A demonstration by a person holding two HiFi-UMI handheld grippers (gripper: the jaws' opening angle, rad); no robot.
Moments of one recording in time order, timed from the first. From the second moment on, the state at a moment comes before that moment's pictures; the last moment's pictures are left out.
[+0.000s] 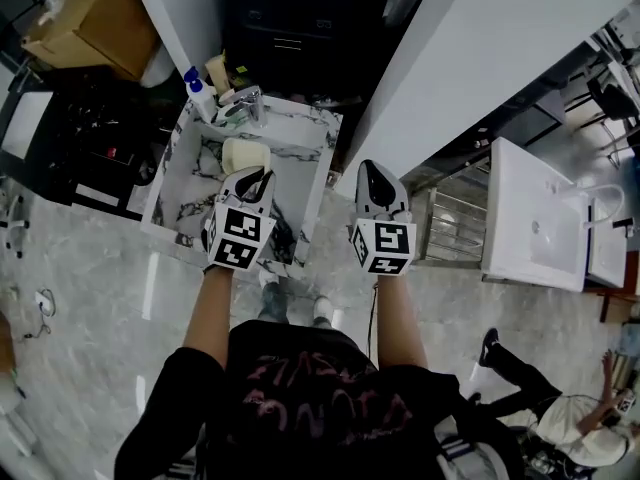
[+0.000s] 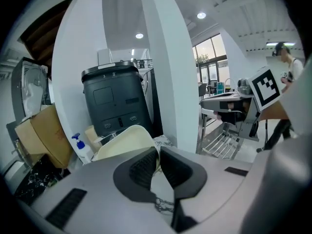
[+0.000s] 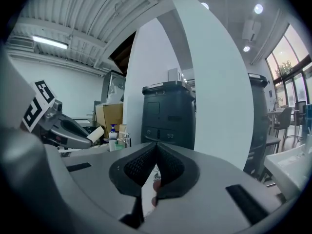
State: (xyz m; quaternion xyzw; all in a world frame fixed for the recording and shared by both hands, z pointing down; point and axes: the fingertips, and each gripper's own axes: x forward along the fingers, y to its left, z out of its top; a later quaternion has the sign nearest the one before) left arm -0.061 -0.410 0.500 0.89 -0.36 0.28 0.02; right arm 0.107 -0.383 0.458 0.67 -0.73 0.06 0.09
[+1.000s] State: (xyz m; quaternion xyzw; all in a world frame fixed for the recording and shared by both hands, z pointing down) left arm 0.032 -0.539 0.667 0.88 -0.23 0.40 0.08; right arm 0.162 -0.426 0.558 0.74 -0.64 0.13 0.14
